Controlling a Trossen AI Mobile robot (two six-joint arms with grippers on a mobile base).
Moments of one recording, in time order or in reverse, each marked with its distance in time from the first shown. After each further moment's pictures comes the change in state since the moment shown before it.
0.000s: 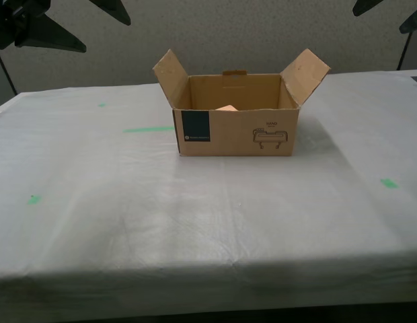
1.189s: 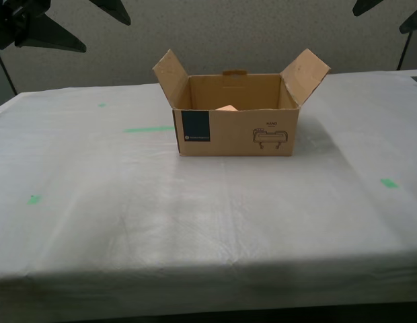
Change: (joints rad) arm 0 0.000 0.000 0.000 0.000 0.000 0.000; arm 1 0.000 0.000 0.000 0.000 0.000 0.000
